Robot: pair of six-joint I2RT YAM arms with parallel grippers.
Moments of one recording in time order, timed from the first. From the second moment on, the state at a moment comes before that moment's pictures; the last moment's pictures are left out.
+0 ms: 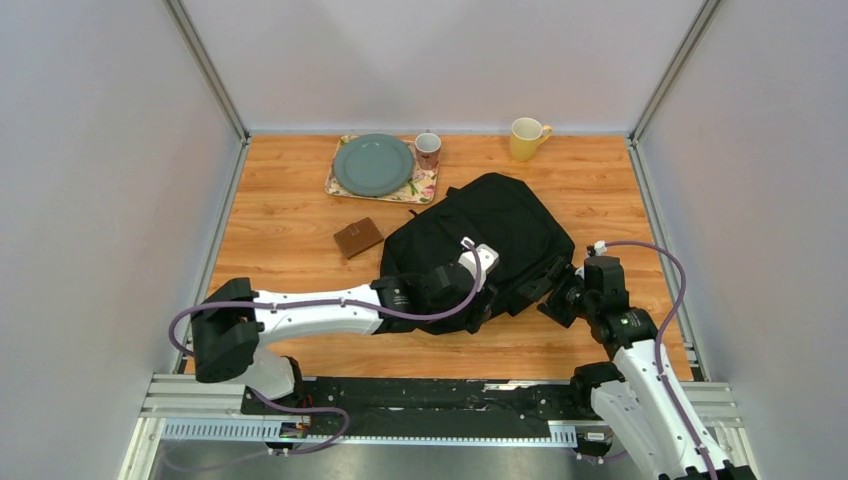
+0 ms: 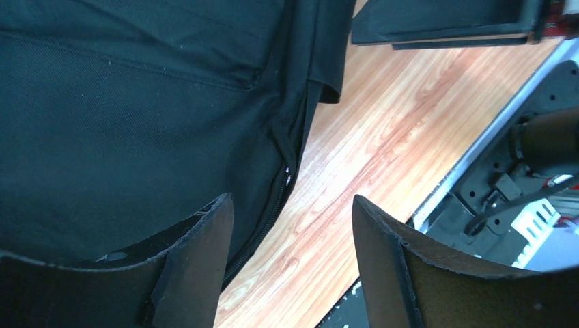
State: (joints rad) left arm -1.23 1.48 1.01 -0.15 -0.21 -0.39; right arm 0.18 0.64 0.46 -0.59 -0.26 0.86
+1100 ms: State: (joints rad) left arm -1.16 1.72 1.00 0.02 -0.08 -0.67; right arm 0.18 0.62 0.46 -0.61 -0.25 0.86
